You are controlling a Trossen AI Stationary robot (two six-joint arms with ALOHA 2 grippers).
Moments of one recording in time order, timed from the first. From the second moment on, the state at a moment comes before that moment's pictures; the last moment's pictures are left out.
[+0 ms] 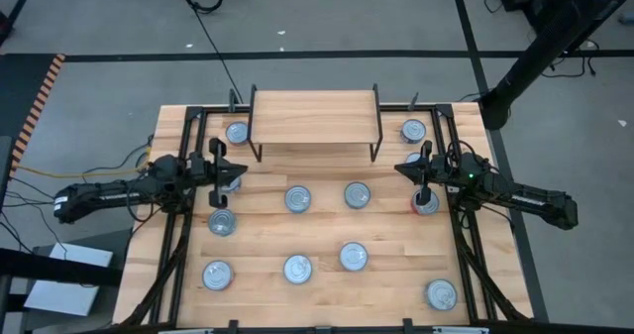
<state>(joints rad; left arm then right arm) 0.22 0.28 0.02 0.54 0.13 0.07 -0.32 0.06 0.01 0.06 -0.12 0.00</state>
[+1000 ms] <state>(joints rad) 0.22 0.42 0.05 0.59 0.18 0.01 -0.32 0.06 0.01 0.06 -0.12 0.00</state>
